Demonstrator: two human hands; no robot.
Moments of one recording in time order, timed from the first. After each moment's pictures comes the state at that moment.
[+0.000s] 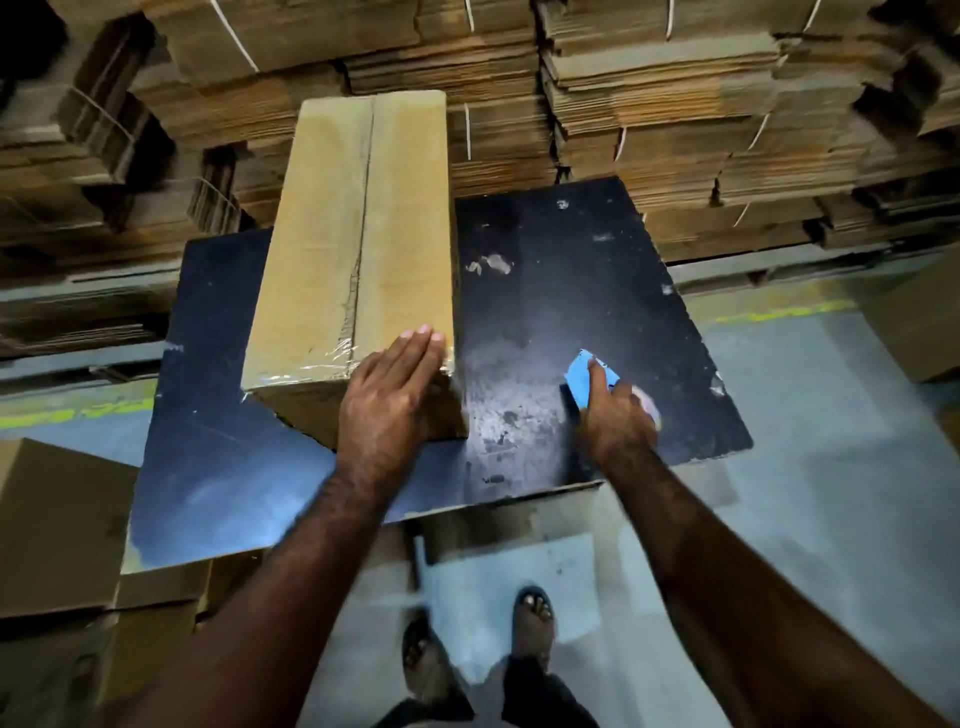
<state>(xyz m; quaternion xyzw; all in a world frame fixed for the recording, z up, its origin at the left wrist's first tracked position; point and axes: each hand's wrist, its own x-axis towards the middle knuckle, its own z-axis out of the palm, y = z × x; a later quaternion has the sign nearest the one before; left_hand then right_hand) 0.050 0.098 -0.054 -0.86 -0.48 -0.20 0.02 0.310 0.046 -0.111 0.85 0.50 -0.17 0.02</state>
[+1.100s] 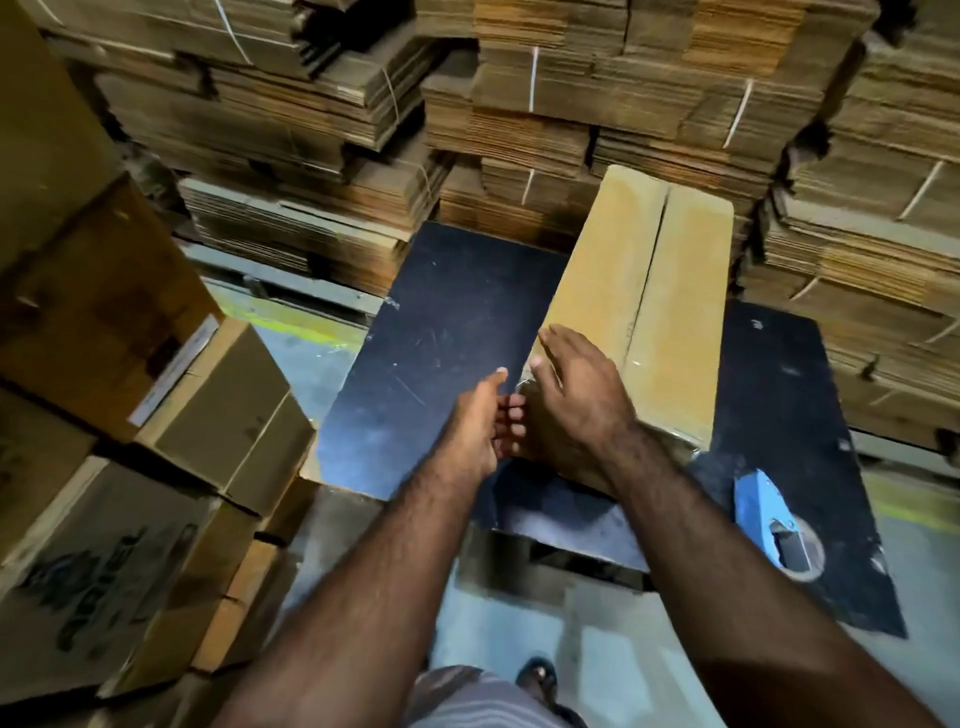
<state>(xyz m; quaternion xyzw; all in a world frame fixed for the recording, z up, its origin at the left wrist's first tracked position) -0.107 0.116 -0.029 -0.12 -0.60 -0.36 -0.70 0.025 0.146 -0.012 0.60 0.78 -0.14 -0.16</state>
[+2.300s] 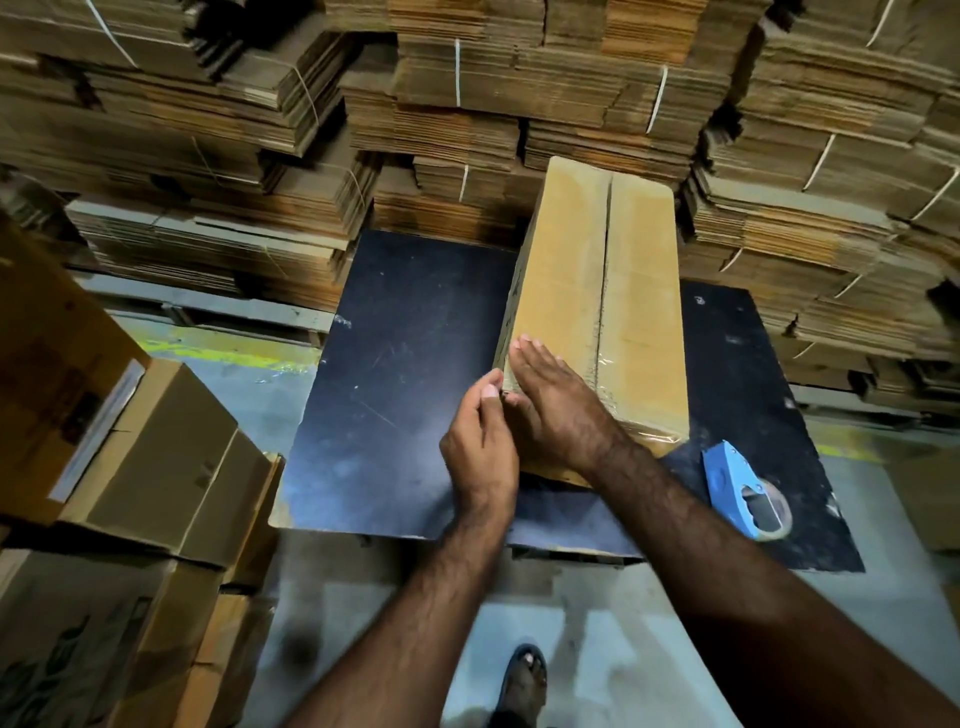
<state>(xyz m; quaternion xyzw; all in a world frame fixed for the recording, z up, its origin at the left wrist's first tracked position) -0.080 0.092 -0.048 -0.37 -0.61 -0.57 -0.41 0.025 0.141 -0.020 0.57 0.81 -0.11 -0.03</state>
